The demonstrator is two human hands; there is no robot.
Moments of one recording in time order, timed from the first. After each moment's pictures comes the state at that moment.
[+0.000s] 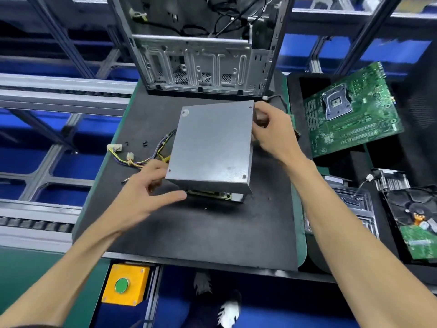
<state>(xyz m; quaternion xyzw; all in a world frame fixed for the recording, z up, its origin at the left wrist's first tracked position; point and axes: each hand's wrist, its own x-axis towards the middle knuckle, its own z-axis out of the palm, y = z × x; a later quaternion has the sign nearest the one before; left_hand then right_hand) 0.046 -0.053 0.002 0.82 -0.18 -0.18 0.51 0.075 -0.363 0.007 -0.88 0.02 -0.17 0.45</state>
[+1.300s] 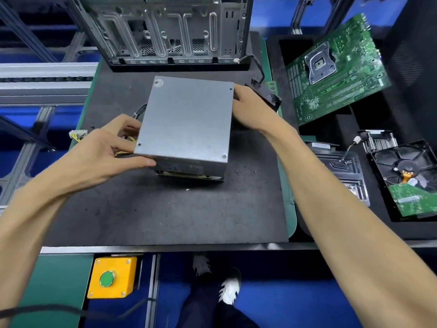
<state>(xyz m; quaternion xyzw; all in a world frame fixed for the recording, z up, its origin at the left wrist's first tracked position) 0.089 -0.056 0.025 0.85 -0.32 -0.19 0.37 0.079 -0.364 -0.009 -0.87 0.06 0.02 0.49</state>
